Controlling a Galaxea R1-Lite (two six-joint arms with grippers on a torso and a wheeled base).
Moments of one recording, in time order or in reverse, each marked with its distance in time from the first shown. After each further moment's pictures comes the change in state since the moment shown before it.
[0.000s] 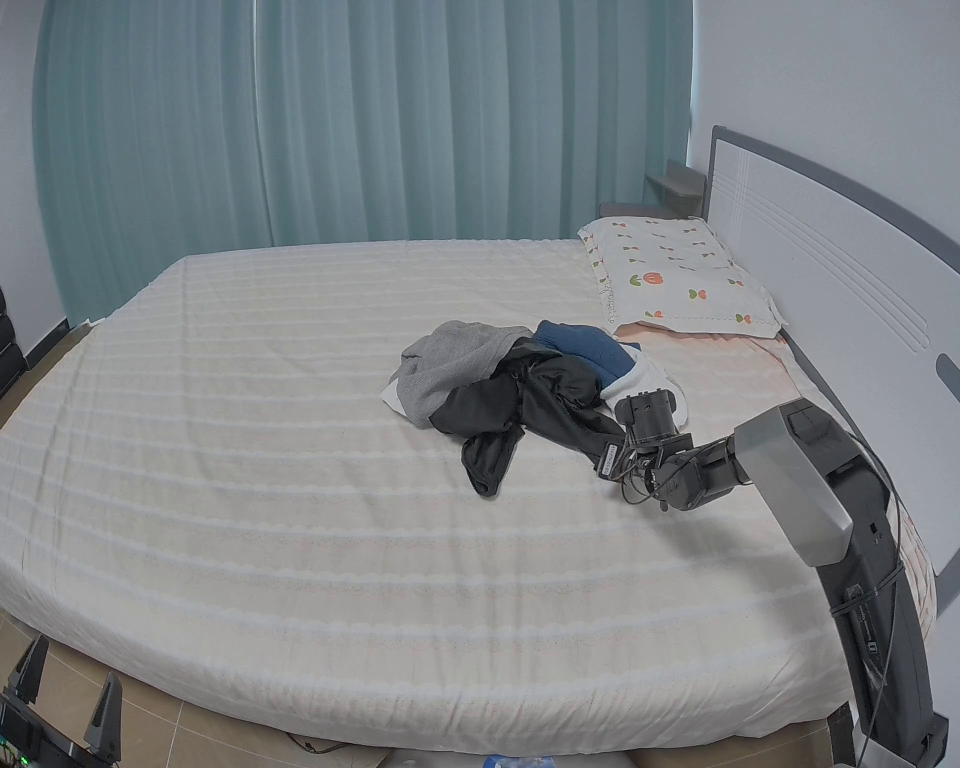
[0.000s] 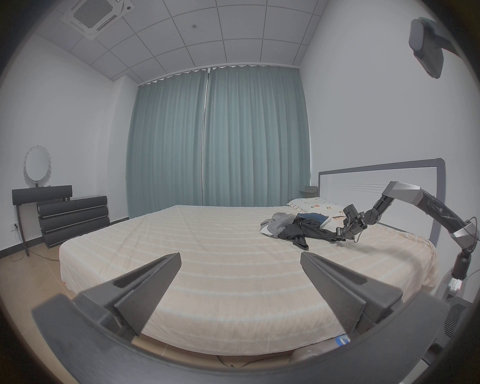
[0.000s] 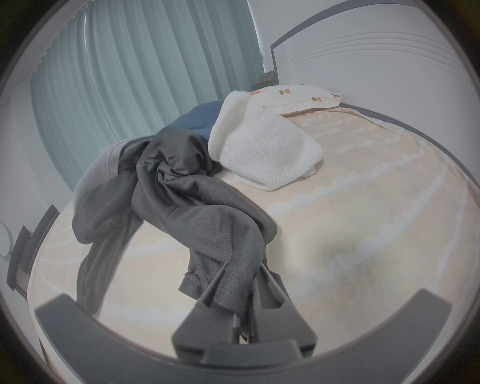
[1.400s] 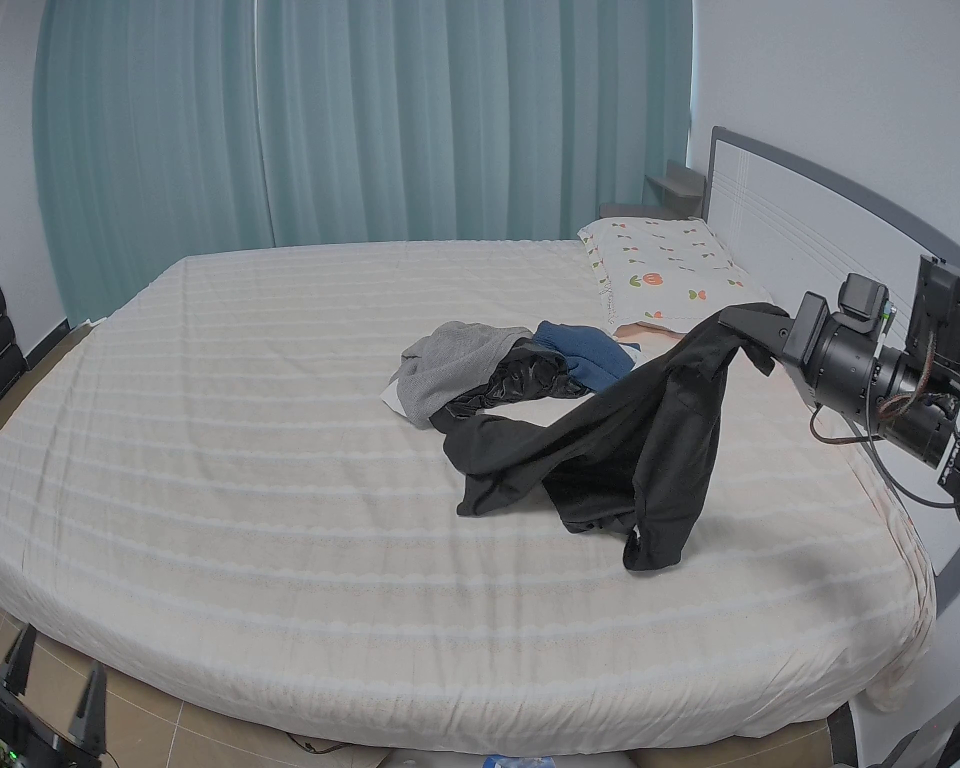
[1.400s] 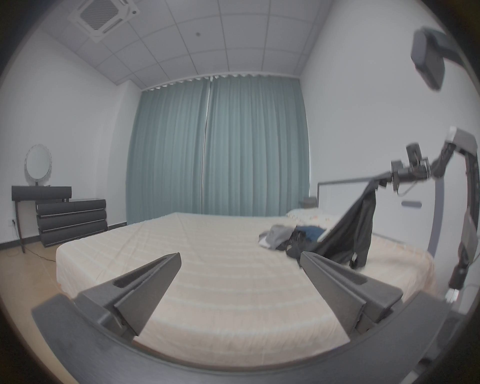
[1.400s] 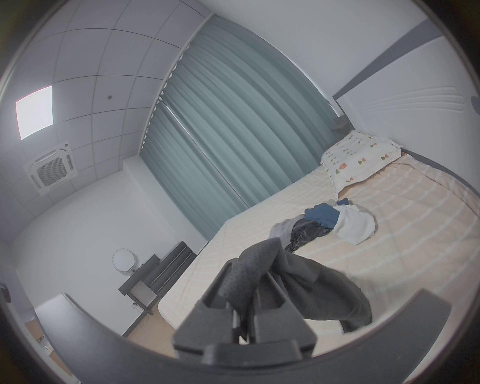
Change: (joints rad) left arm -0.003 0.022 -0.059 -0.051 -0.004 -0.043; right arm 0.037 -1.184 0.975 -0.411 0.496 0.137
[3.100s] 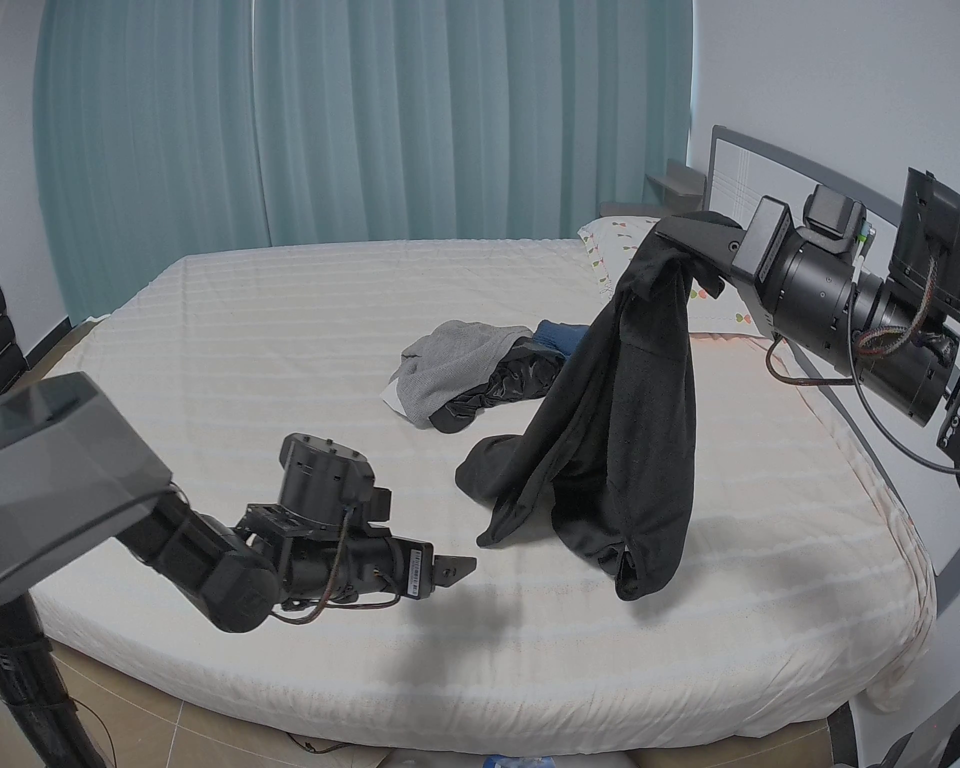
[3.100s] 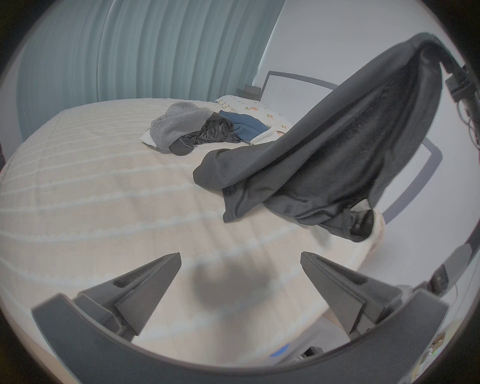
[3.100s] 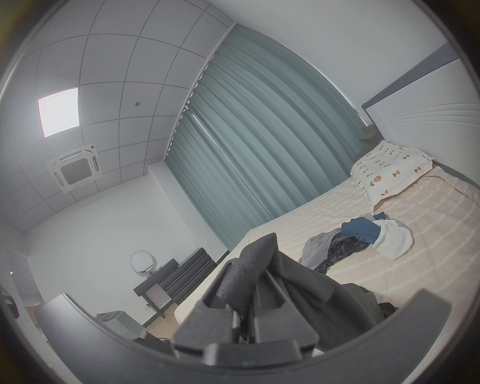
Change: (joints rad) left arm -0.526 2.039 -0.727 -0.566 -0.098 -0.204; right arm 0.217 0.060 -0.226 0.034 -0.139 -0.020
